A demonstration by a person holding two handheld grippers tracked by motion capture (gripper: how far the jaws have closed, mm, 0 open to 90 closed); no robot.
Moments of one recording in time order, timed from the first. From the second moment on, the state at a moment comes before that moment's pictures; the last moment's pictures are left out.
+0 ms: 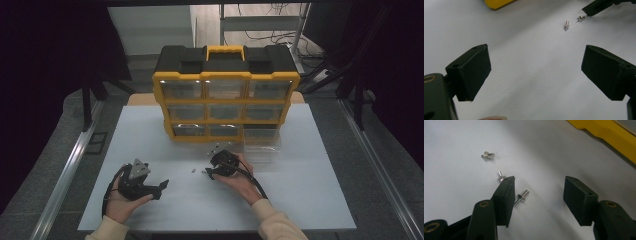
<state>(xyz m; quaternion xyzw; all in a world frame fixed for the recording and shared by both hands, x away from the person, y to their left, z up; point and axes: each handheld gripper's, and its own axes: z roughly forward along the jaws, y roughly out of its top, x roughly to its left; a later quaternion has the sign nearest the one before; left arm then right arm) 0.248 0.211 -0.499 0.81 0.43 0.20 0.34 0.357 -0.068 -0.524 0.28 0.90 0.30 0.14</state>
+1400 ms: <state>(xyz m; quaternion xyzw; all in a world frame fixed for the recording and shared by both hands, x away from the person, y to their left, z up) 0.247 0.212 -0.499 0.81 0.43 0.20 0.34 0.356 -0.073 -0.509 0.29 0.90 0.30 0.10</state>
